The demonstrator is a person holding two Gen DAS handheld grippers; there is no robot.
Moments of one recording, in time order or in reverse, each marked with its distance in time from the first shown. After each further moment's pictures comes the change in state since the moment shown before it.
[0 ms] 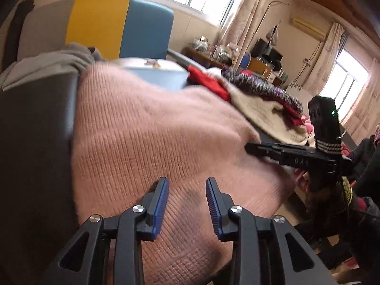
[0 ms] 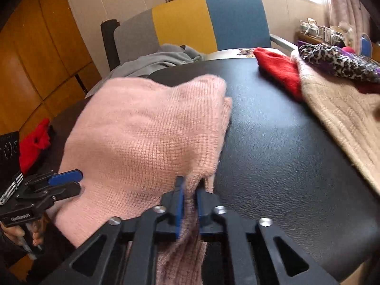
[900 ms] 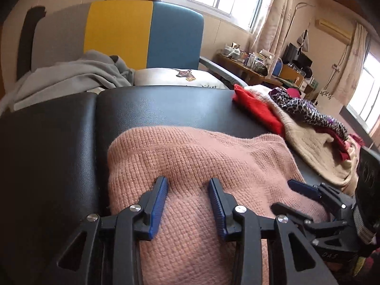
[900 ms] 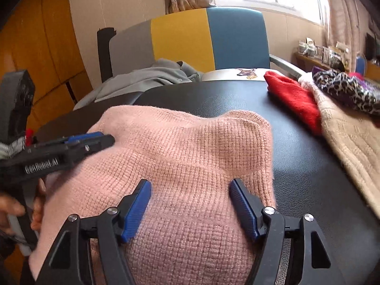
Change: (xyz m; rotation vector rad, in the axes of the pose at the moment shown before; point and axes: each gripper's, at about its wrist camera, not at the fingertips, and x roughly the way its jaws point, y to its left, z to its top) left arm 0.087 0.054 0.083 -0.036 0.025 0.159; right arm 0.059 0.048 0.032 -0.077 -0.129 -0.073
